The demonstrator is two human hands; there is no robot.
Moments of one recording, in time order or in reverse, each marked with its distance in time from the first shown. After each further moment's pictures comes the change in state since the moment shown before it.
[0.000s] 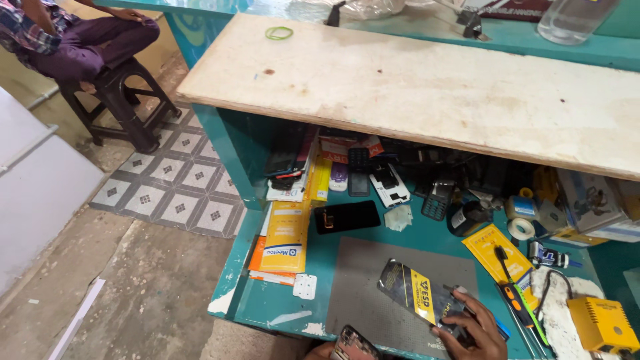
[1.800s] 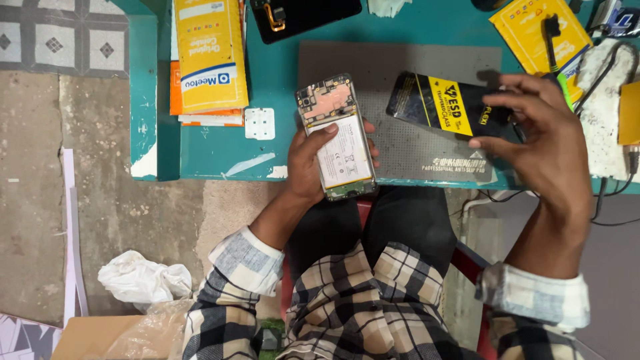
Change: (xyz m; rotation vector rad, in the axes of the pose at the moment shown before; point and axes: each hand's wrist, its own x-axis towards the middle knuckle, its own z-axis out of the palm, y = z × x) left_hand -0.046 0.144 0.082 -0.608 -0.120 0.588; right_hand 0.041 -0.031 -0.073 0.163 -0.325 0.033
